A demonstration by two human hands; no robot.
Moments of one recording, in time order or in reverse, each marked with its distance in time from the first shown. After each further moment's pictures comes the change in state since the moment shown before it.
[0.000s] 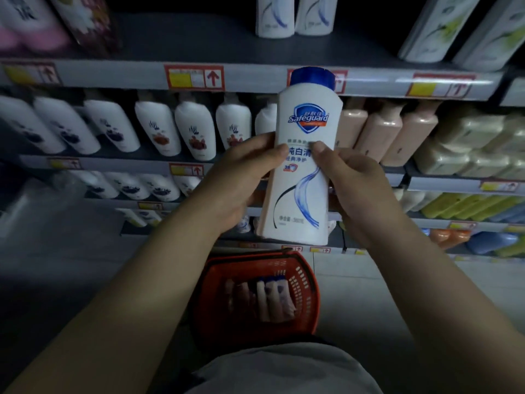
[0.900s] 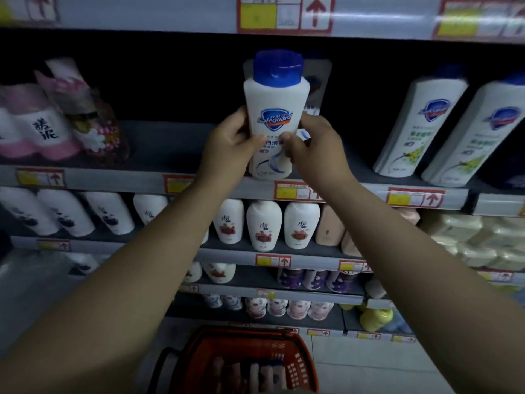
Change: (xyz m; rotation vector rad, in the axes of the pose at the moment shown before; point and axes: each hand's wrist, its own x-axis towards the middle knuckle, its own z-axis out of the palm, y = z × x) left_hand 0.152 0.107 -0.017 0.333 0.262 0.555; right_hand 0.176 -0.112 0.022 -0.627 0.099 -0.710
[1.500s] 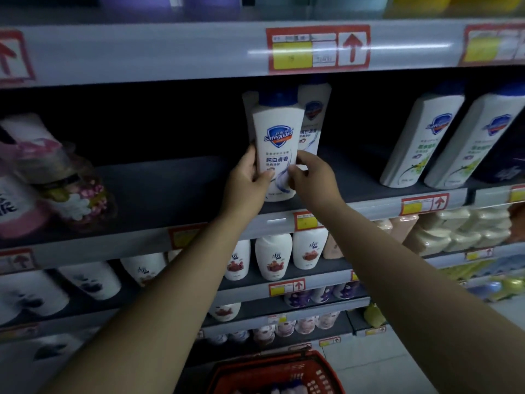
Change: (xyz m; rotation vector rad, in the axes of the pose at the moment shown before) left_hand 0.063 -0.058 -0.014 -0.062 -0.221 -0.095; right_hand 0.036 0.019 0.063 0.019 0.116 0.398
